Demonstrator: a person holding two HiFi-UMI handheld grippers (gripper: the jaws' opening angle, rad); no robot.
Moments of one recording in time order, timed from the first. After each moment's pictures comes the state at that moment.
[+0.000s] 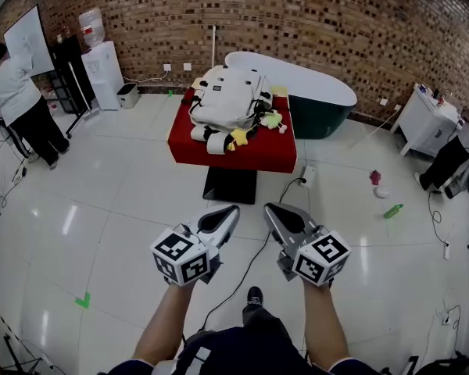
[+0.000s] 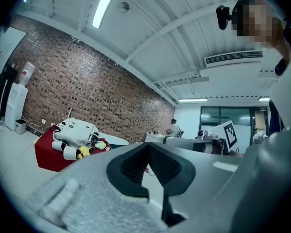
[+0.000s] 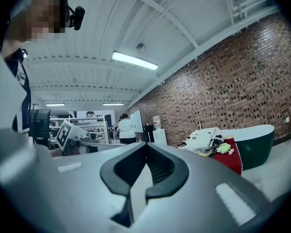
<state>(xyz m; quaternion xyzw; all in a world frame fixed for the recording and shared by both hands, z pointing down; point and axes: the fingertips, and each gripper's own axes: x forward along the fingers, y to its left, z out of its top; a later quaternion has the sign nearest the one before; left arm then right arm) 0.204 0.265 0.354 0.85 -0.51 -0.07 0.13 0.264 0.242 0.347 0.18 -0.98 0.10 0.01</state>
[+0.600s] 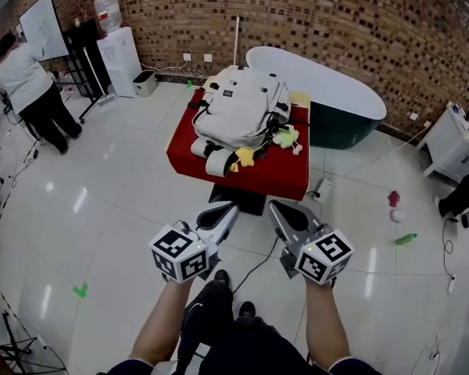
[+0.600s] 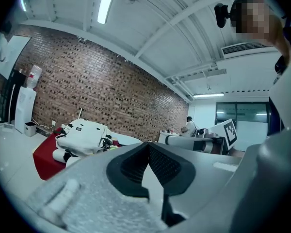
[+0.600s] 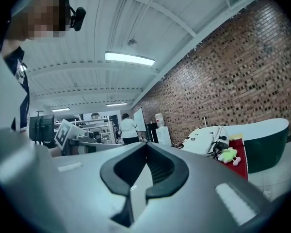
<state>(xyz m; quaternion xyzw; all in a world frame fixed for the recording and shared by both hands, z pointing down) 0.163 0.107 0.369 0.81 -0.57 -0.05 0.14 0.230 0.070 0.364 0.13 -0.98 0.12 0.01</state>
